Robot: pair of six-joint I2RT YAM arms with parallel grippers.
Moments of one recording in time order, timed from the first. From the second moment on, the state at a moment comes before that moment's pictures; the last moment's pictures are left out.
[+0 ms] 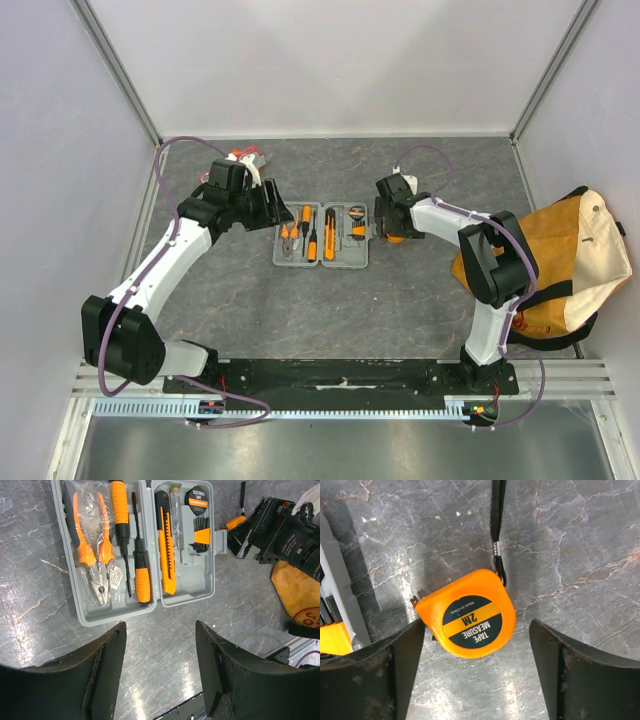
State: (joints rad) left arm -0.33 1.35 1.15 -0.55 0.27 -0.49; right arm 0.43 1.89 1.22 -0.43 0.32 0.46
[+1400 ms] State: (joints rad) left arm -0.33 1.35 1.15 -0.55 0.27 -0.49; right arm 0.39 1.83 1.30 -0.49 0.20 0.31
